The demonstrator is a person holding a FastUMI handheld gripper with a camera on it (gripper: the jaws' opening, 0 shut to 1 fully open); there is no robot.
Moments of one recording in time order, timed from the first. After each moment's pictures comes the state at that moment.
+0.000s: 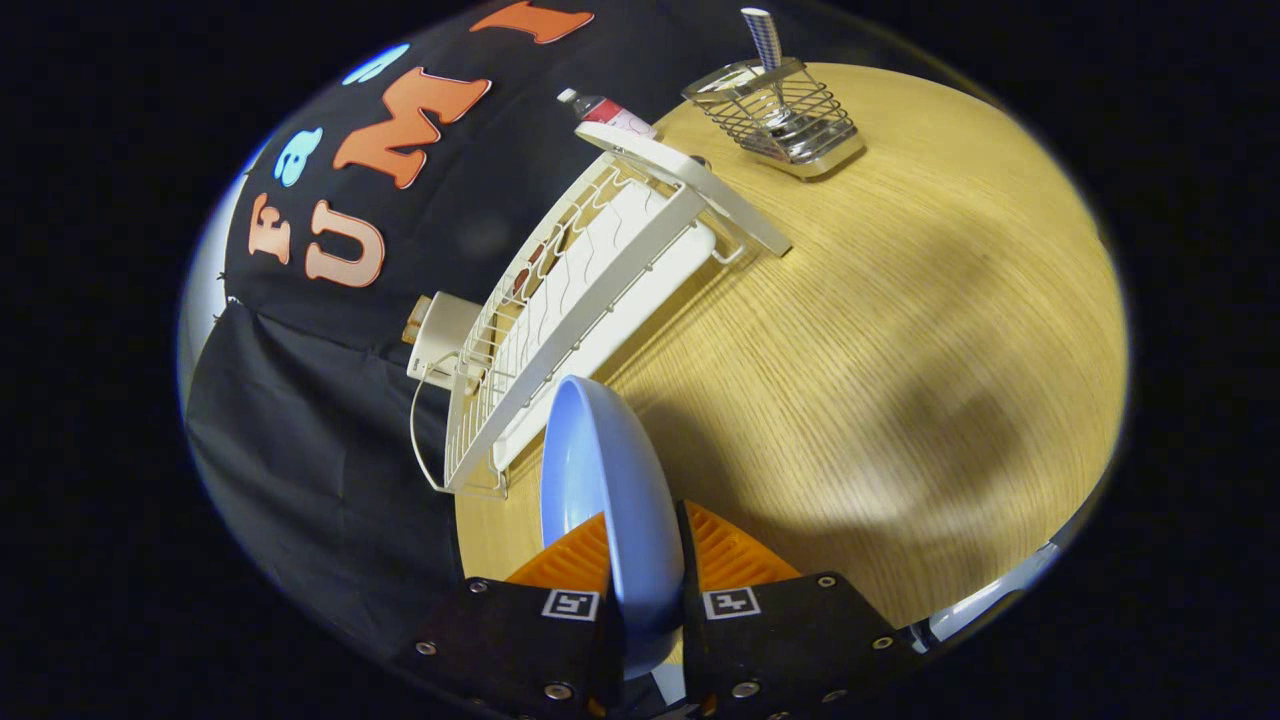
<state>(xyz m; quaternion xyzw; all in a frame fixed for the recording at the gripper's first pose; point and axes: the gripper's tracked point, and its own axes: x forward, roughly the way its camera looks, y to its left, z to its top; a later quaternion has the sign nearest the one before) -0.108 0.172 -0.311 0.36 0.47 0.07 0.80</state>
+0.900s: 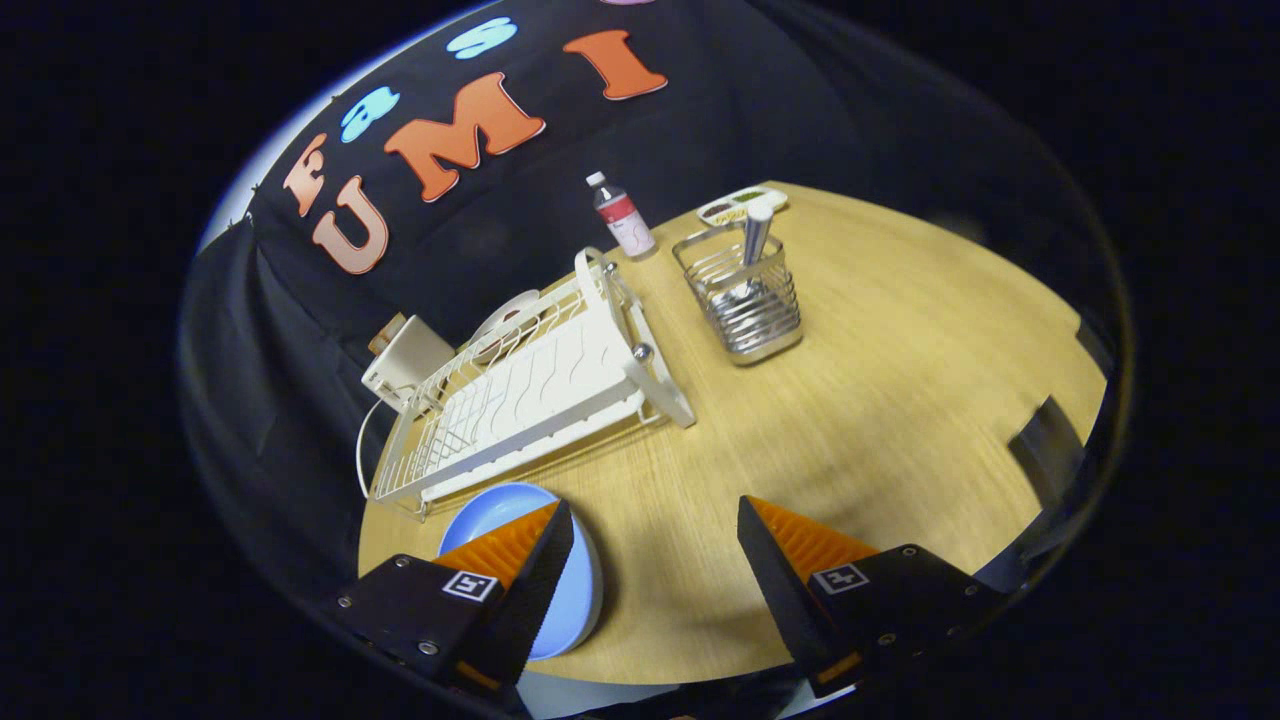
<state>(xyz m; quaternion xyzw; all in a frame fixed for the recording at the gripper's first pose) -0.067 0.038 -0.250 0.18 0.34 0.00 0.92</state>
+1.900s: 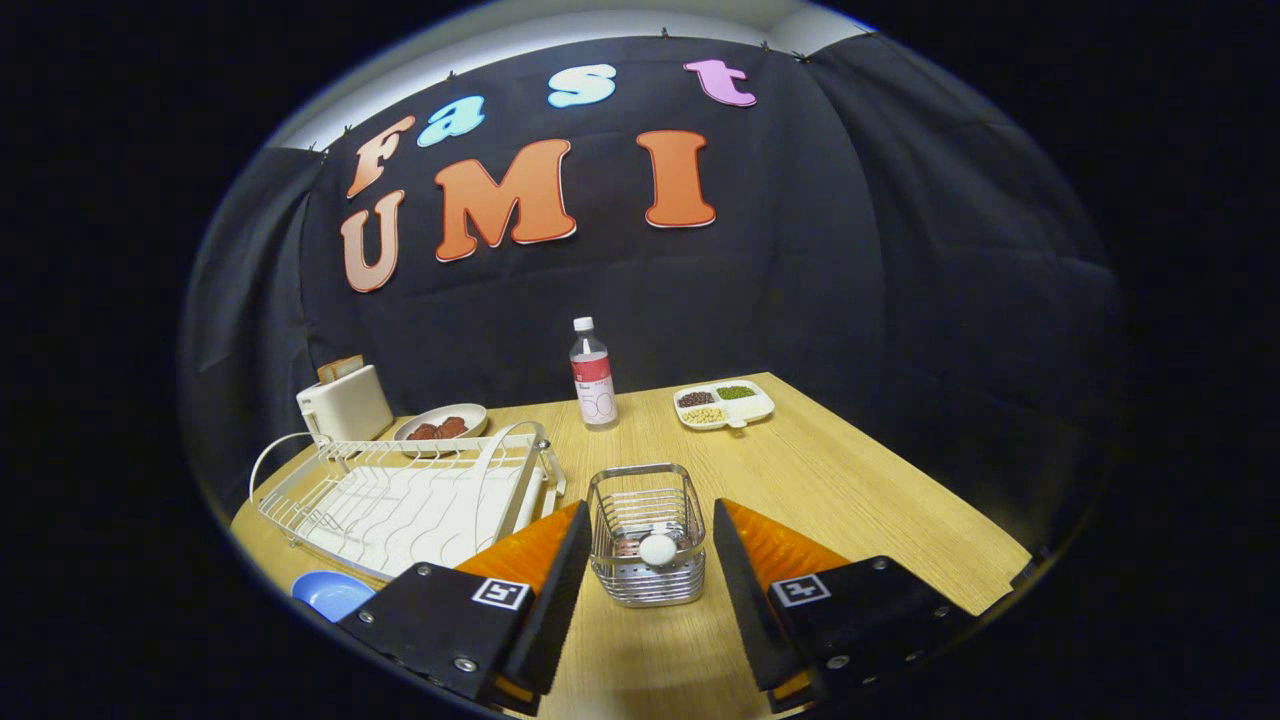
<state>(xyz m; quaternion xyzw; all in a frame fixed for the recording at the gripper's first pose) 0.071 -0.050 -0.207 0.02 0.15 -0.01 0.99</state>
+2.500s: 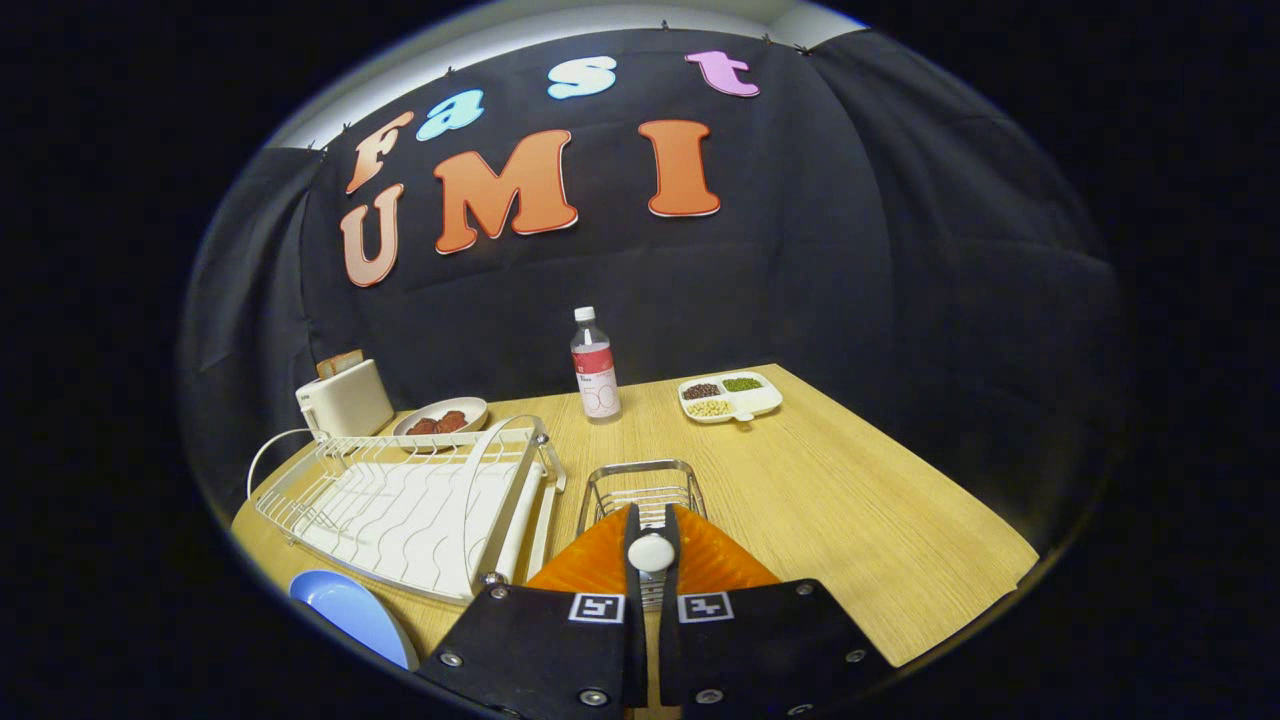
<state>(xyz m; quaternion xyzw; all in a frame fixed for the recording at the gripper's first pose) 0.080 -0.050 -0.208 0.03 0.16 0.00 0.99</state>
